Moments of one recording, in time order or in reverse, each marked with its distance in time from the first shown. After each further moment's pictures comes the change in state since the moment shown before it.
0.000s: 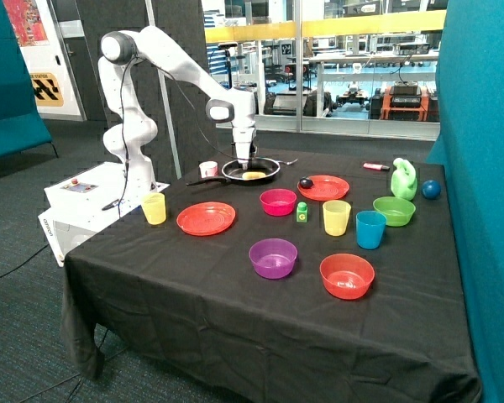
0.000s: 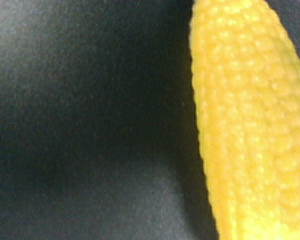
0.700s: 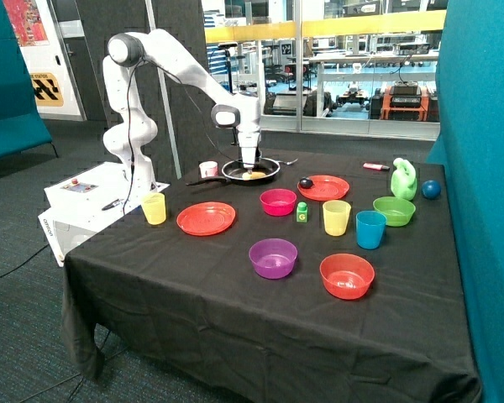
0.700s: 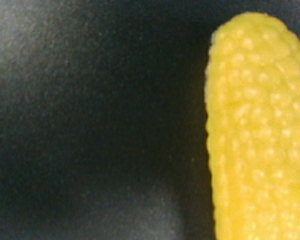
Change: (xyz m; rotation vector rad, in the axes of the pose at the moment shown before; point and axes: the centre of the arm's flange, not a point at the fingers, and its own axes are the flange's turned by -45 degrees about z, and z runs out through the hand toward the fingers) arm 0.017 0.000 0.018 -0.002 -0.001 -0.012
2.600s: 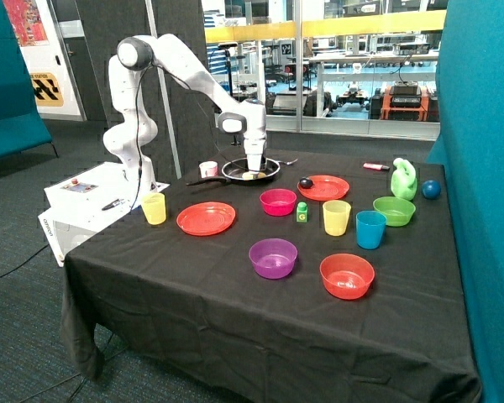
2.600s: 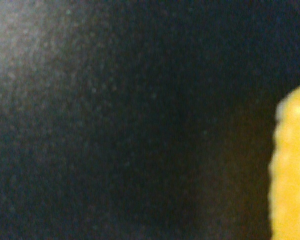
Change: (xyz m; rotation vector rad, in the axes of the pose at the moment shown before) arm 0.019 -0.004 0.028 0.000 -0.004 0.017
